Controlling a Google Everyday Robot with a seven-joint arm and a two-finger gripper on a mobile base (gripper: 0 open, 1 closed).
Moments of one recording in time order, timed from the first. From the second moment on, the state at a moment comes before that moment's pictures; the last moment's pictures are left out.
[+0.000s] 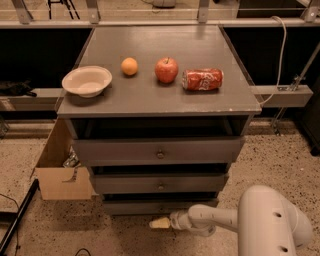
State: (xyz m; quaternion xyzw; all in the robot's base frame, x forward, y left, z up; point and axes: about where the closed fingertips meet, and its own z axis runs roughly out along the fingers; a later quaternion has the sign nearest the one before) arm 0.555 -0.031 0.148 -0.19 0.92 0.26 0.24
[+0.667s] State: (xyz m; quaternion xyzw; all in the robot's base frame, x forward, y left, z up) arm 0.578 -0.019 0.146 -0.18 0.92 0.25 0.24
